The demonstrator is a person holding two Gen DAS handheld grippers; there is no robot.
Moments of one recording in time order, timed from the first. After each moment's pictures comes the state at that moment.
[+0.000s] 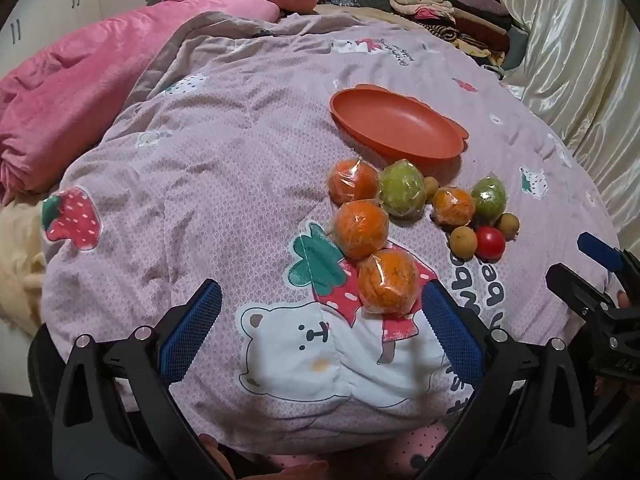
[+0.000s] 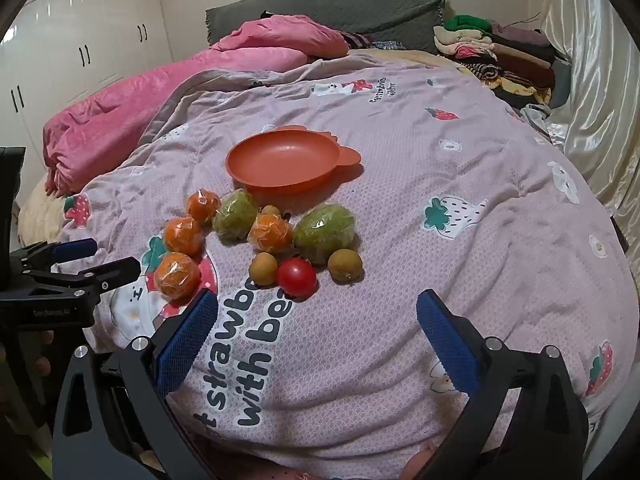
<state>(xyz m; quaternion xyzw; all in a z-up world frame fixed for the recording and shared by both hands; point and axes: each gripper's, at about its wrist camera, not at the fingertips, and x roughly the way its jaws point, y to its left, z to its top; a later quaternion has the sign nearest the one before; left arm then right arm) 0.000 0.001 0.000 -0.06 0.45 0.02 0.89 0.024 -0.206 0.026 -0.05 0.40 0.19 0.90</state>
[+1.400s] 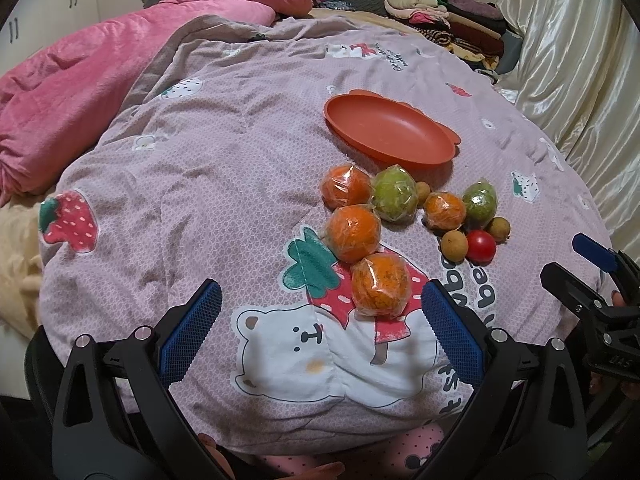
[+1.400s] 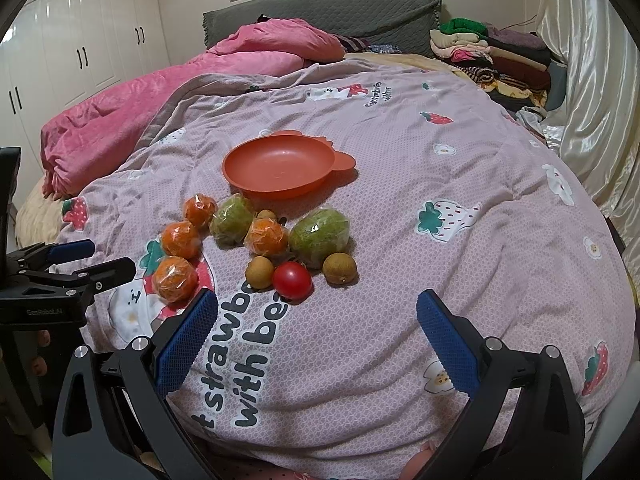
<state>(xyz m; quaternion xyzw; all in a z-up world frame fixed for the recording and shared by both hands) -0.002 -0.004 0.008 -0.06 0.45 0.02 0.89 0.022 -0.207 0.028 -0.05 0.39 0.19 0.90</state>
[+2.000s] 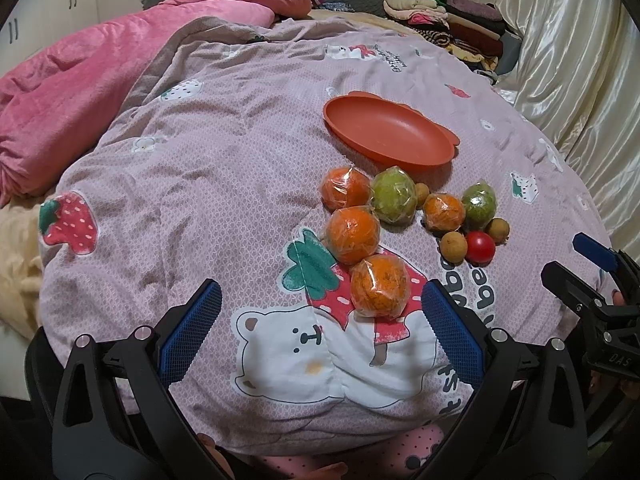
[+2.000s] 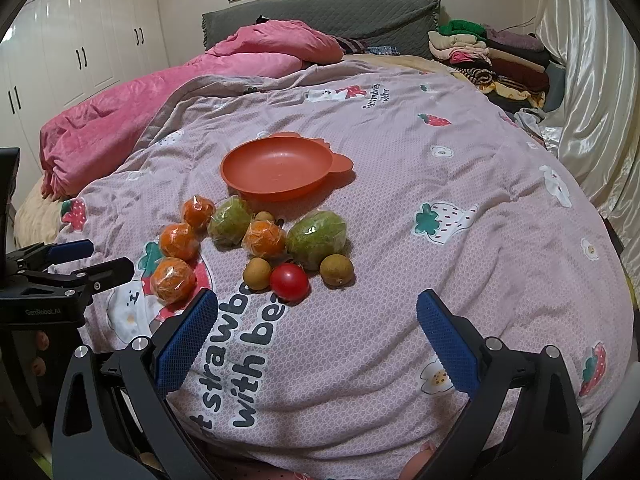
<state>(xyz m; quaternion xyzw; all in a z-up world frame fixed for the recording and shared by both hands) -0.002 -0.005 0.008 -0.06 0.44 0.01 0.89 0.023 -0.211 0.030 -0.05 0.39 0.19 0.90</state>
